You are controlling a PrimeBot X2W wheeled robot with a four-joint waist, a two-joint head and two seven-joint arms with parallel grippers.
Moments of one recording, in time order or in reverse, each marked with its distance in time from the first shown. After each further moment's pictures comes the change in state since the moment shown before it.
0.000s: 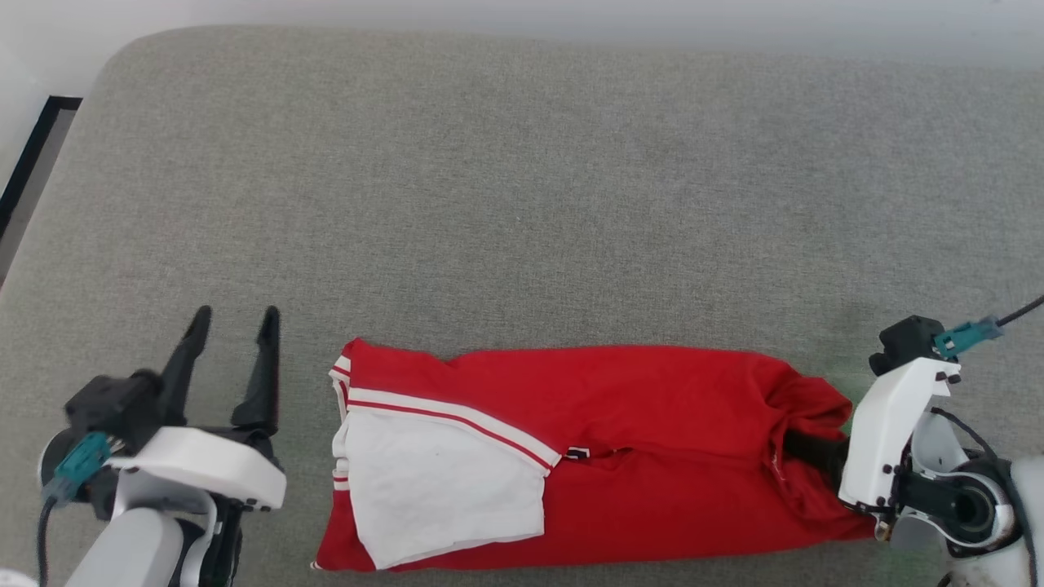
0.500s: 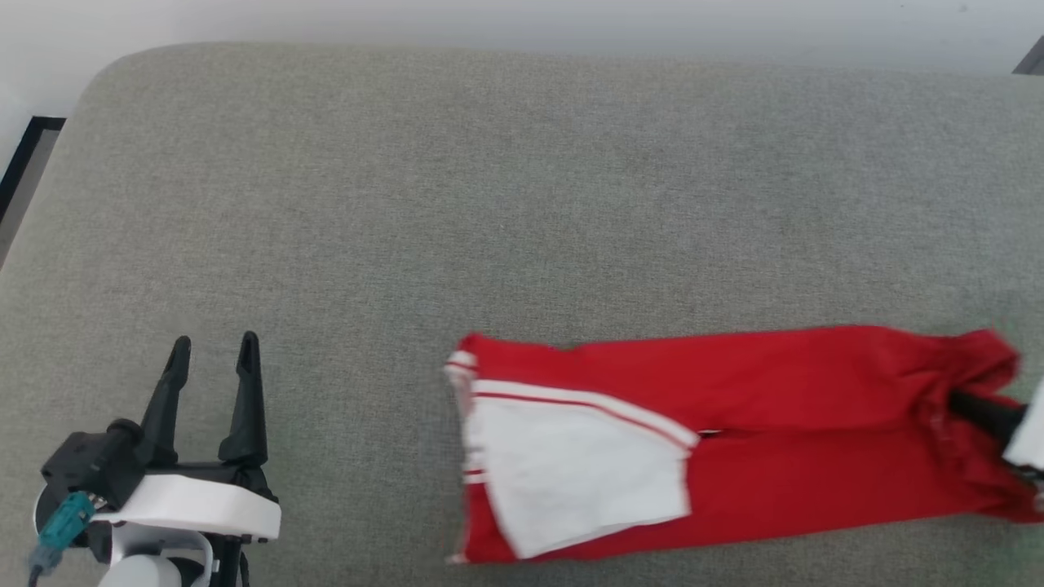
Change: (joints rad) left arm 0.135 -0.287 0.384 -0.018 0.277 -0.238 0.000; right arm -0.026 -0.133 -0.230 0.095 0.058 0.002 -0.063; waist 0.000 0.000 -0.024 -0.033
